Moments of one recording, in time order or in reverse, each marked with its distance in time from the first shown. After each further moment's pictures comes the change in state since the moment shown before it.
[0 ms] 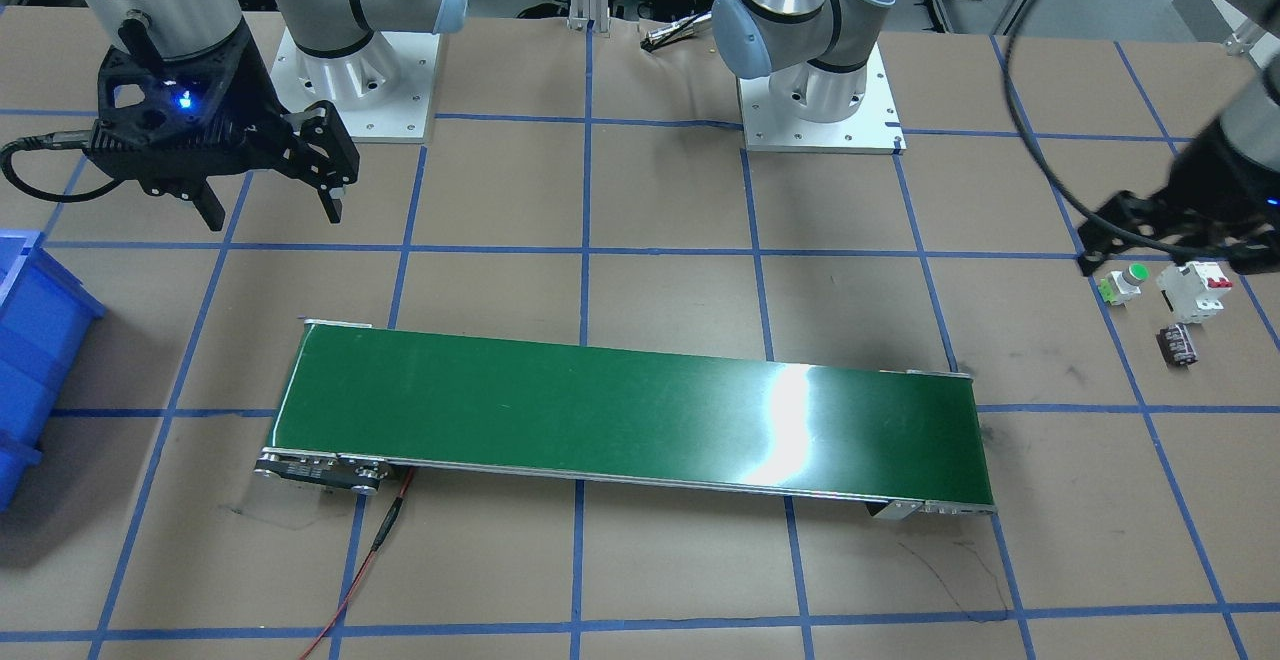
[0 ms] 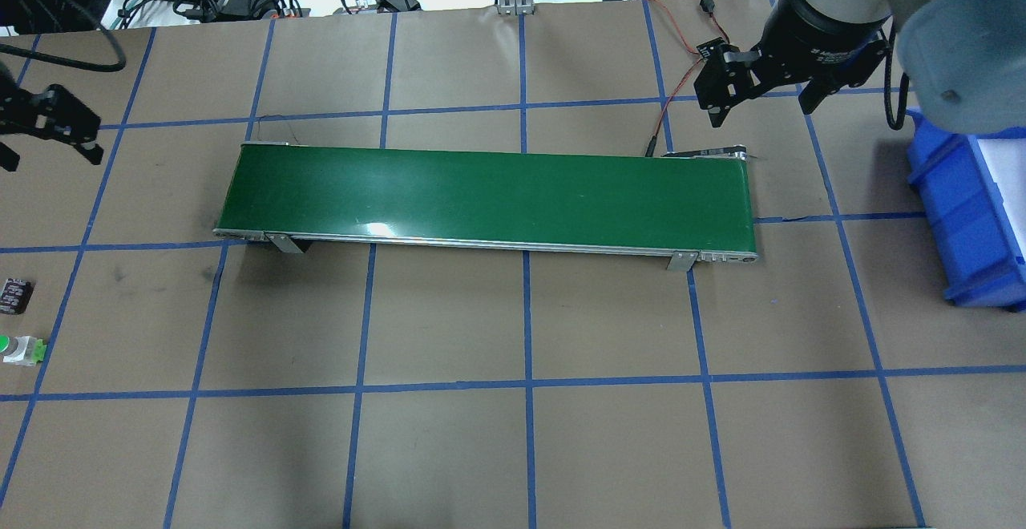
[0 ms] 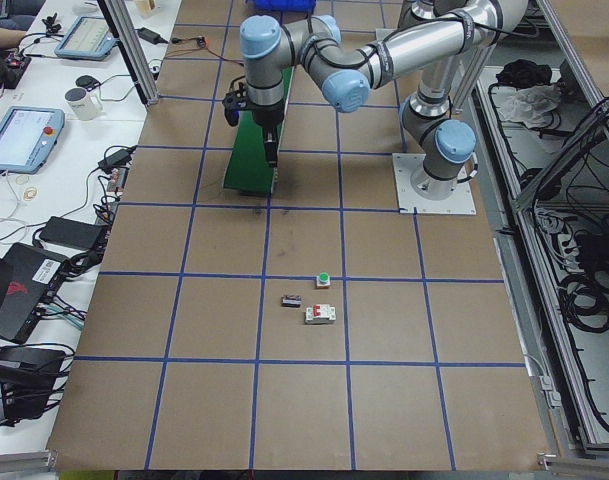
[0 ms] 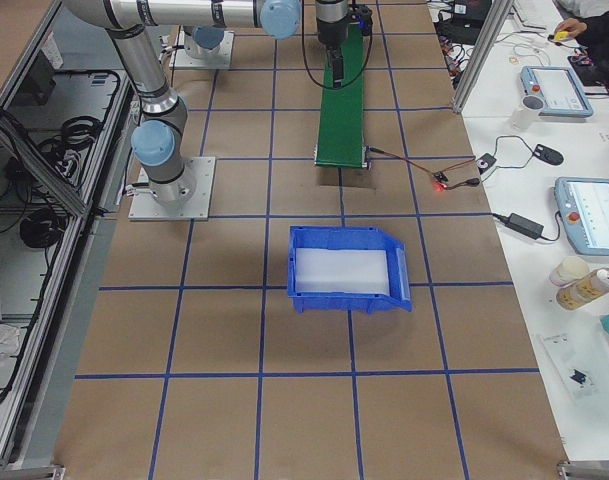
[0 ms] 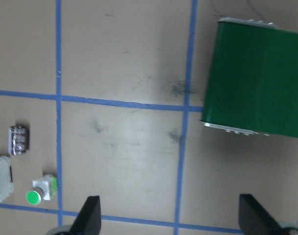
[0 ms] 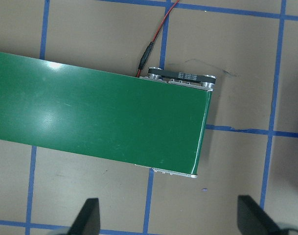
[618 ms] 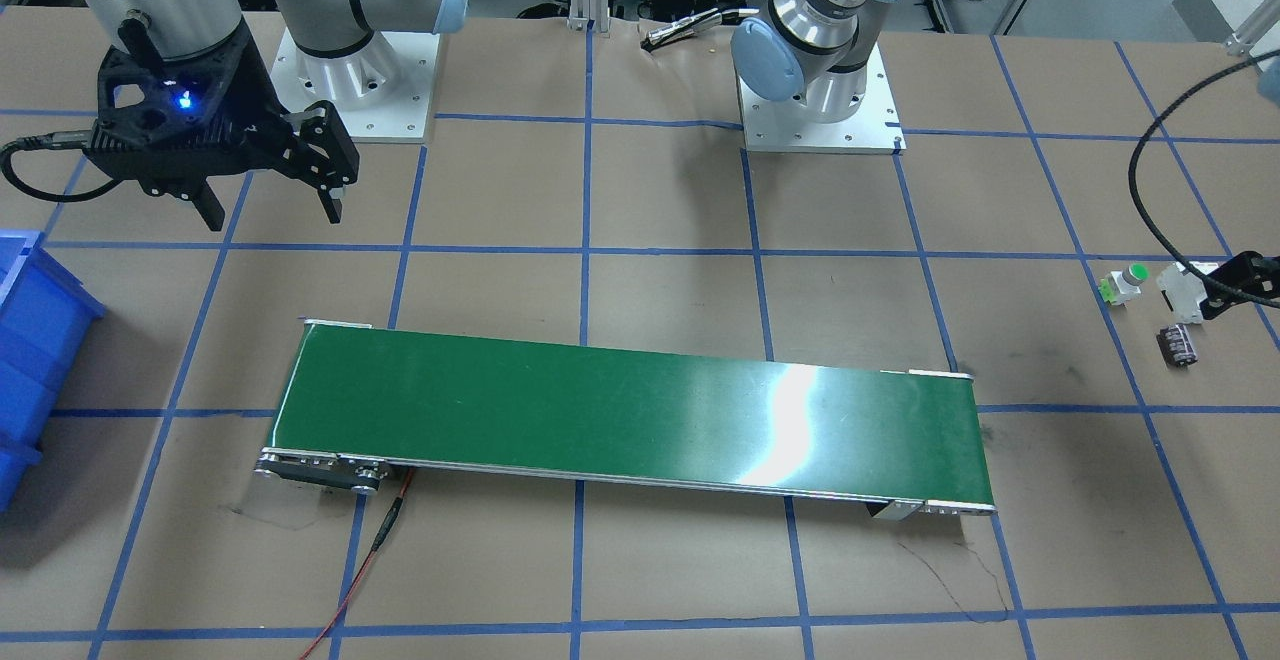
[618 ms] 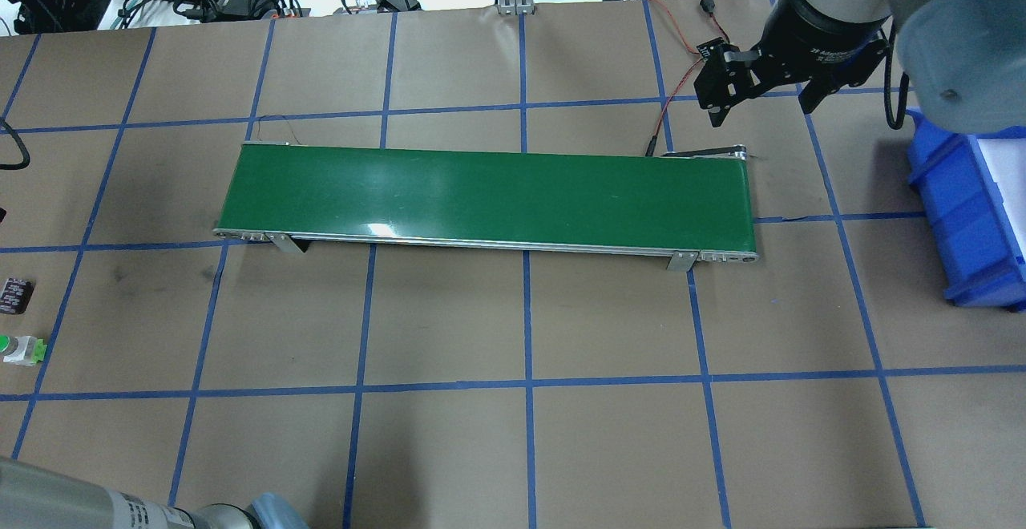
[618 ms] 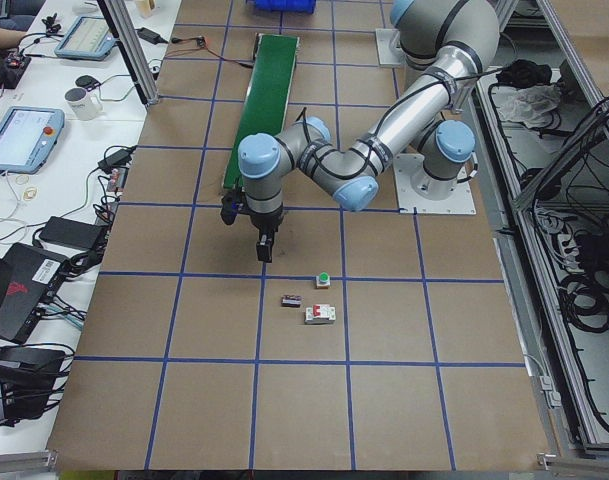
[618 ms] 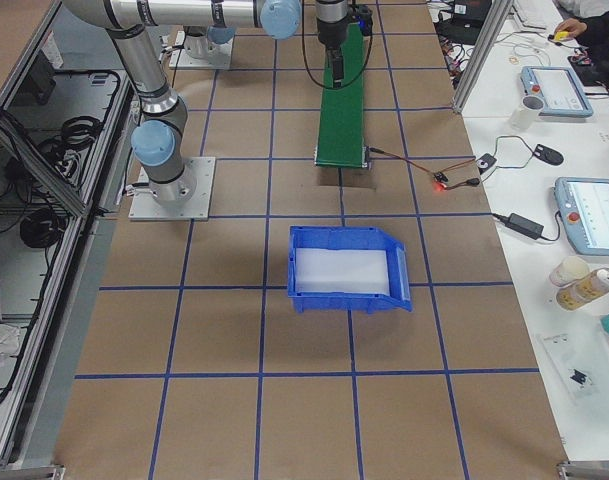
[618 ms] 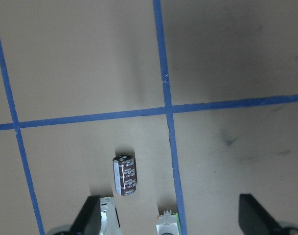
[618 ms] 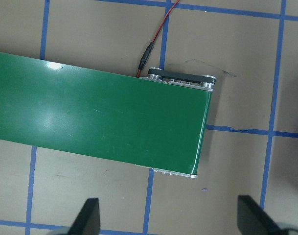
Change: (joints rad) left arm 0.290 -0.225 -0.012 0.288 0.031 0.493; right arm 0.000 0.000 0.000 0.000 0.000 0.000
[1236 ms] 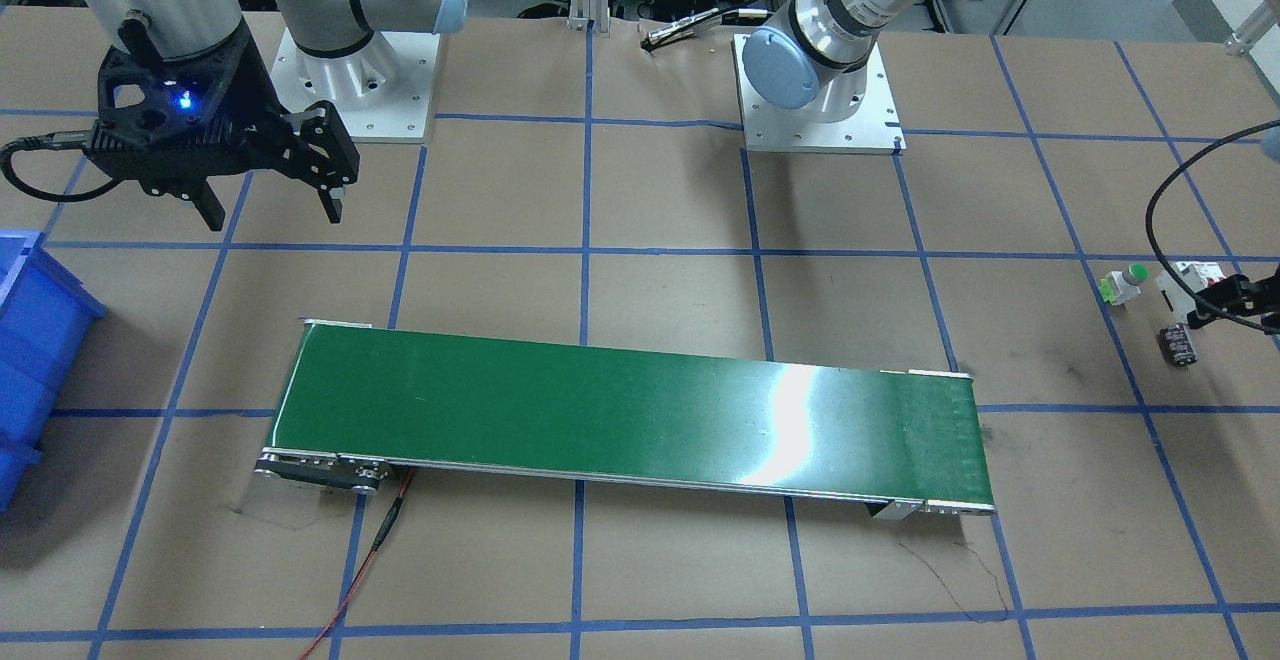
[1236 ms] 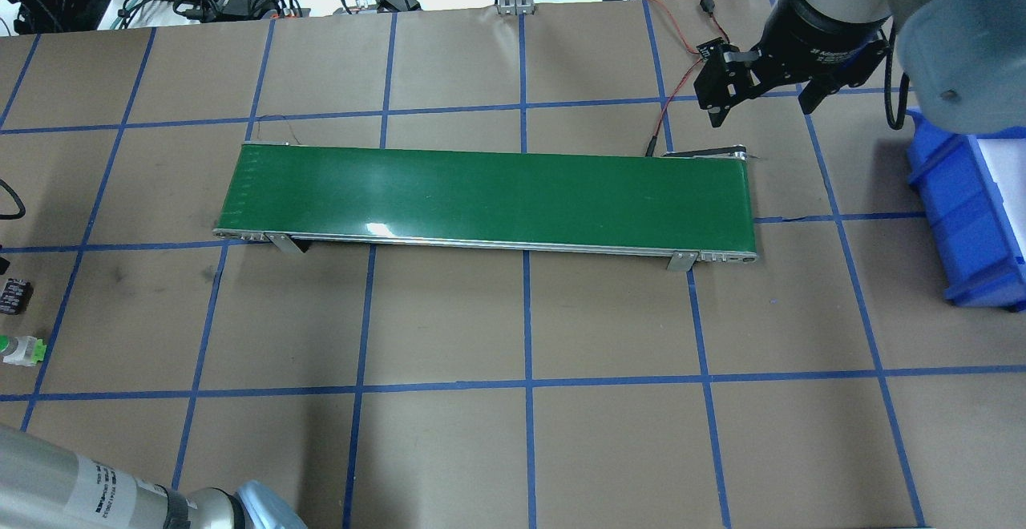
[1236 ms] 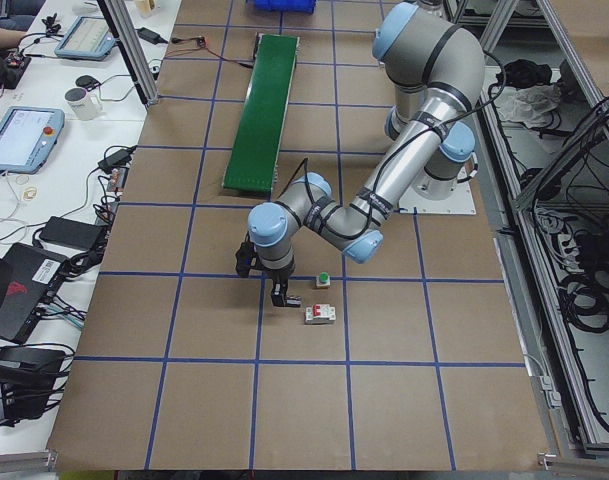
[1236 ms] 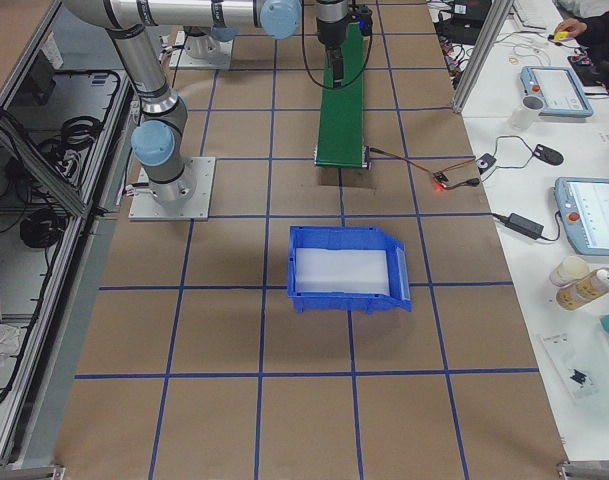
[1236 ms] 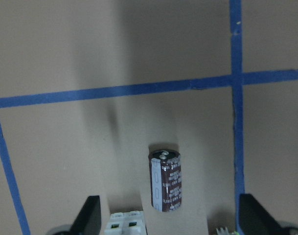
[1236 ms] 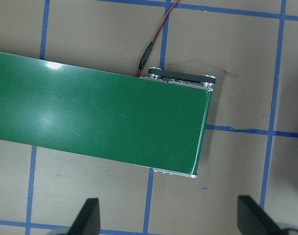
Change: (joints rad) left arm 0.109 -0.165 -0.002 0.092 -0.001 0.084; right arm 0.000 0.000 0.000 0.000 0.000 0.000
